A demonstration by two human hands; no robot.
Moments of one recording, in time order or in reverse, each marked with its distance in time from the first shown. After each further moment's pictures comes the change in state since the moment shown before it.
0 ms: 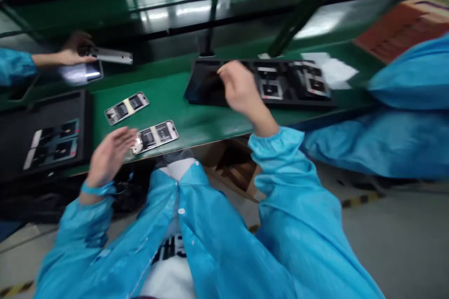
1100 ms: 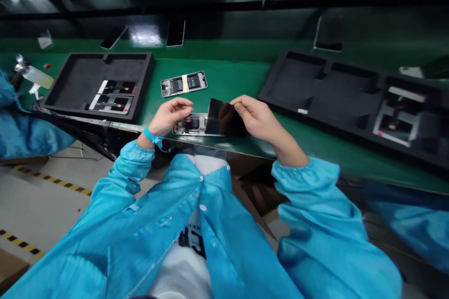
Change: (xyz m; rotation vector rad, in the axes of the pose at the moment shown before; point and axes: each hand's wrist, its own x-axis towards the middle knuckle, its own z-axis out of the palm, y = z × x) left_hand 0.061 -0.041 0.019 -0.762 0.070 -0.156; right_hand -0.009 -0.036 0.116 0.493 -0.364 -0.203
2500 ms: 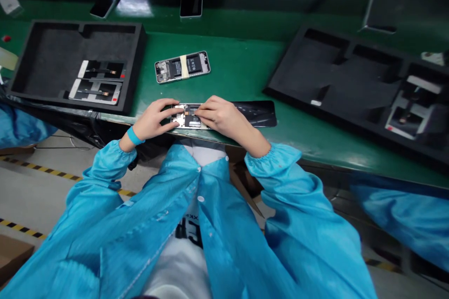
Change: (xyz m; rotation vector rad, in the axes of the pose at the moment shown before) left_hand -0.040 -0.016 -0.066 1.321 -0.232 0.437; right_hand 0.010 -0.017 0.066 -0.260 -0.310 -0.367
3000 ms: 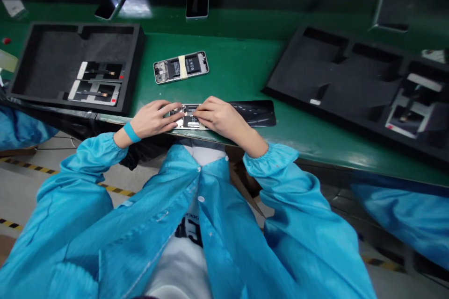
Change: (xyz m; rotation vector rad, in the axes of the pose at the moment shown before) left_hand 0.008 0.005 -0.012 0.360 -0.163 0.164; right_hand 0.000 0.002 0.006 -0.021 0.042 -0.052
